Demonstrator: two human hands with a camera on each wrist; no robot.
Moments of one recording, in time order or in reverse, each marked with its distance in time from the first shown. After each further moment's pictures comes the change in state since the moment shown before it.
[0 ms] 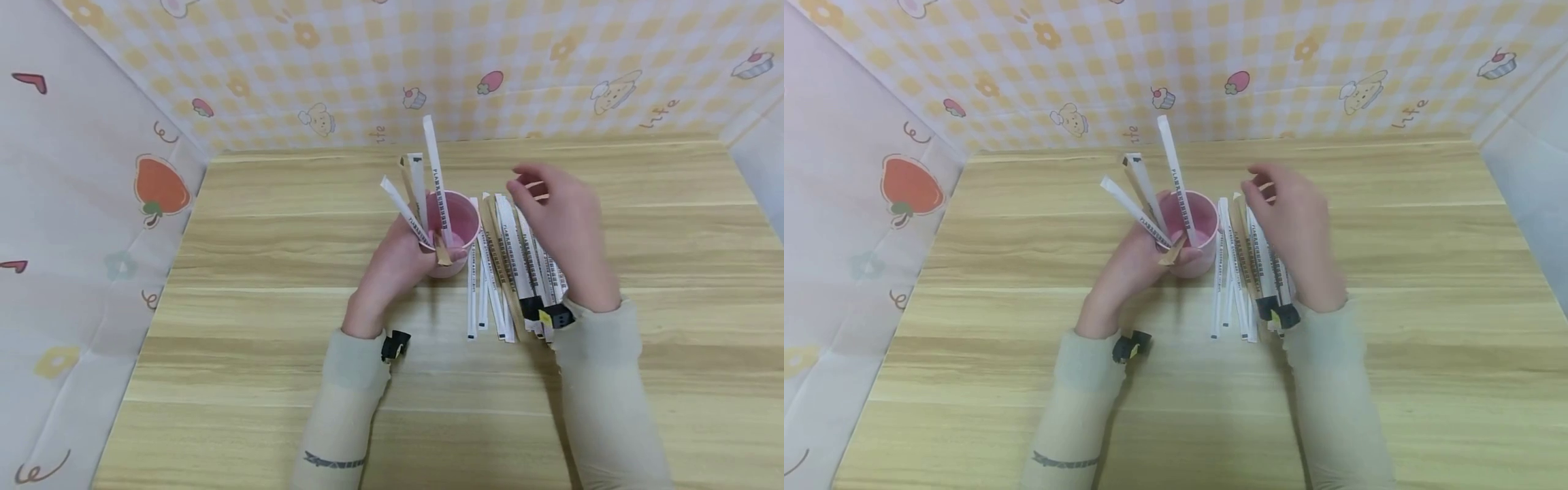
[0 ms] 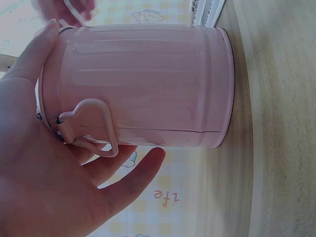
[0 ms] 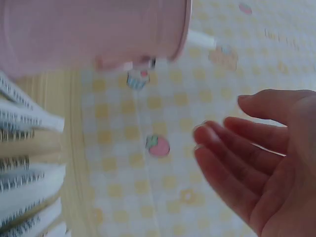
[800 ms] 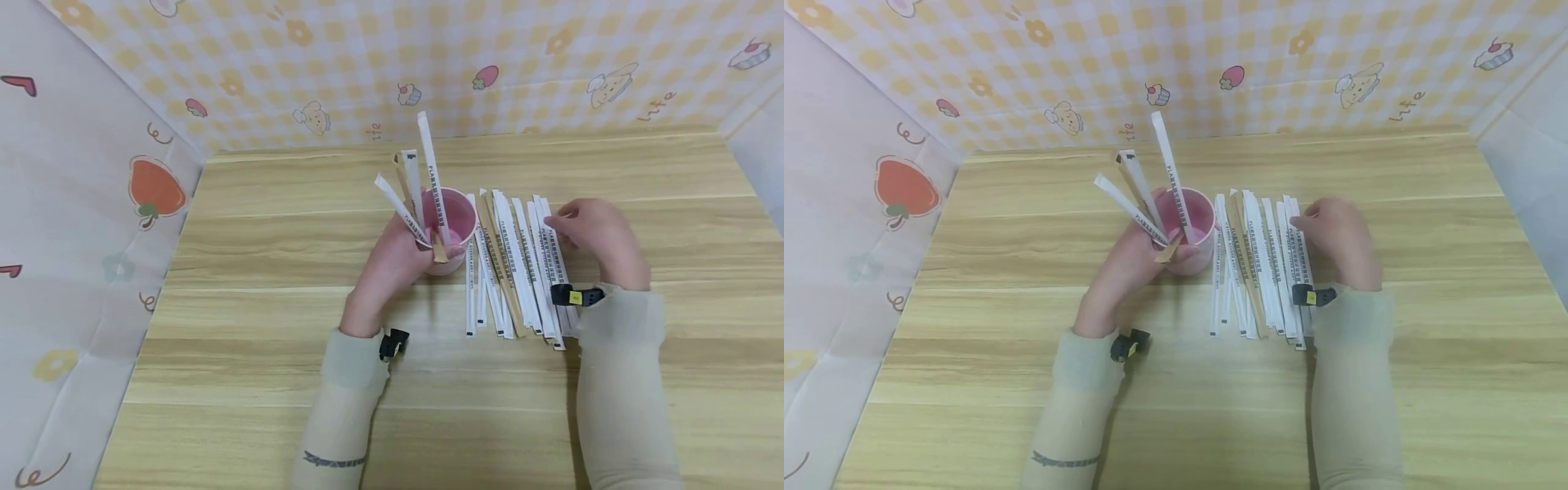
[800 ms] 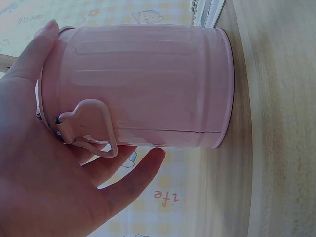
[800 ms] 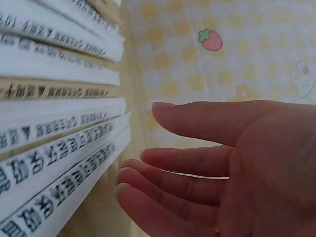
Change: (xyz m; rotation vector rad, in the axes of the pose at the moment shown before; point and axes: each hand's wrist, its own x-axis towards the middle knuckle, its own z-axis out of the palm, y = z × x) left_hand 0.000 0.001 0.002 0.026 -0.004 -0.036; right_hand -0.005 0.094 -0.014 -0.105 -0.513 0.477
